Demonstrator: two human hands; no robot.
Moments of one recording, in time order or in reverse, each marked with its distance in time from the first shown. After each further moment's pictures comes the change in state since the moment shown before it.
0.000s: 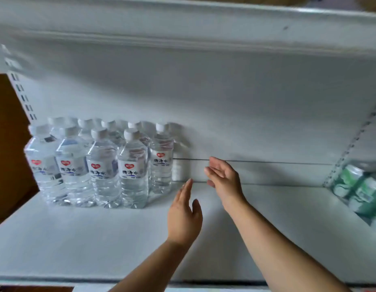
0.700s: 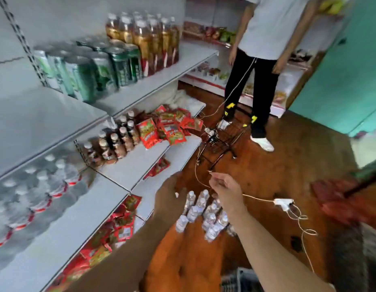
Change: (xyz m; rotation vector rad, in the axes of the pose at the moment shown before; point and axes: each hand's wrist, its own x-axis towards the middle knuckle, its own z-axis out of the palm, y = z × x) left_hand -0.392 0.167 0.226 -0.258 -1.139 0.254; right_hand -0.489 0.076 -0.385 -0.119 1.114 0.383
